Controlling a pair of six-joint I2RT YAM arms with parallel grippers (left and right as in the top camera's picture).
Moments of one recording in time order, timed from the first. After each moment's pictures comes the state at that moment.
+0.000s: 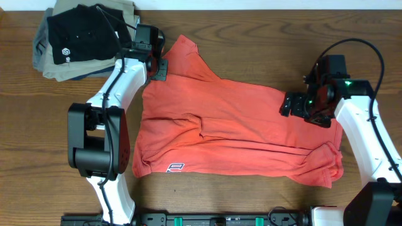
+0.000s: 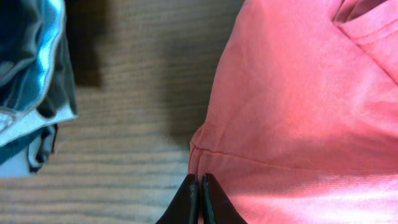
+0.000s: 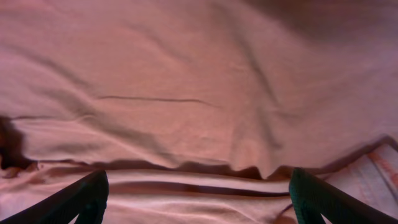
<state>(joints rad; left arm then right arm) -0.15 2.02 1.49 -0.60 -0.08 0.00 0.00 1.53 1.17 -1.02 -0.16 0.28</state>
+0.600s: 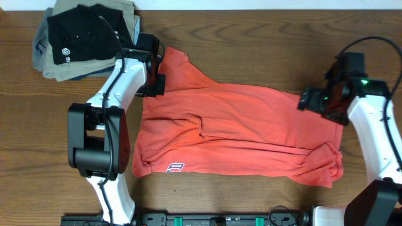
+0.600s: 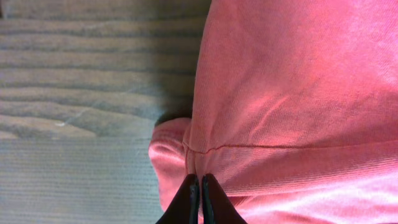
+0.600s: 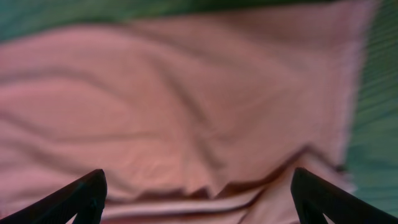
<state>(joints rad) -0.15 2.02 1.49 -0.89 -0.09 -0.08 -0.13 1.53 1.21 -0.98 -0.03 0.27</state>
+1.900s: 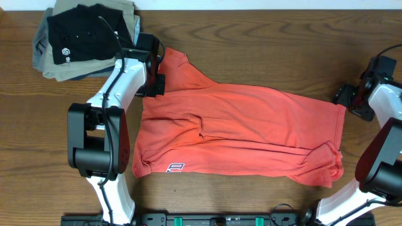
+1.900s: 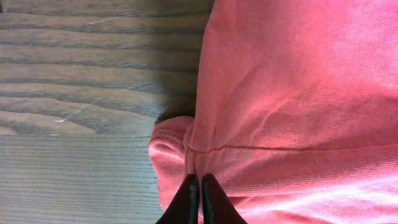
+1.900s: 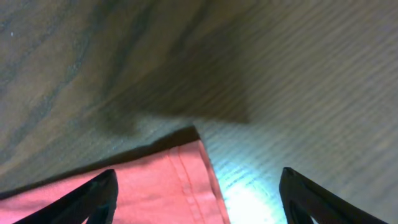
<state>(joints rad) -0.15 2.02 1.49 -0.89 -0.09 -0.09 -0.40 1.89 1.23 -0.62 0.08 0.19</state>
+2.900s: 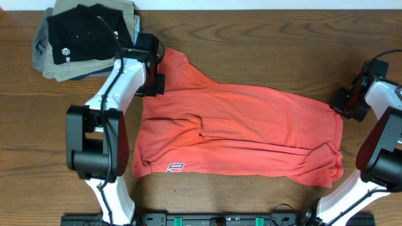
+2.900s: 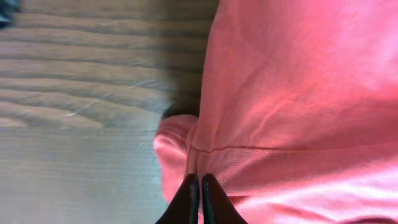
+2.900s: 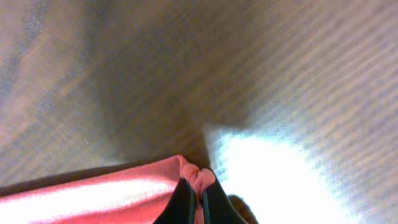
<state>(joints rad) -0.15 1.97 1.49 -0.90 -0.09 -0.12 -0.40 1.98 1.27 -0.72 0.01 0.25</state>
